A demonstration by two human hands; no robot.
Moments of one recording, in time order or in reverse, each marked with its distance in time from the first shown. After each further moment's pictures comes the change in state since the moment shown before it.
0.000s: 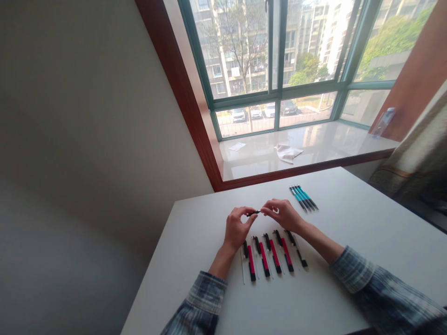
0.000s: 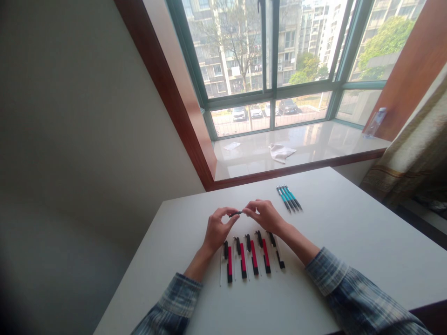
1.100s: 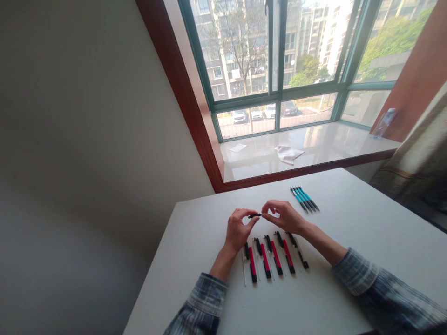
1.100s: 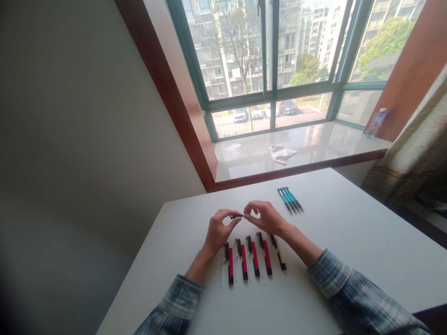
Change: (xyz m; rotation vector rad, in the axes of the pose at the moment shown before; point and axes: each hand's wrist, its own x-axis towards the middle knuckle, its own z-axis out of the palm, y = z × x) left_hand 0.000 -0.001 -0.001 0.001 -0.006 0.008; right_hand 0.000 -0.008 -0.005 0.015 -0.042 -0.073
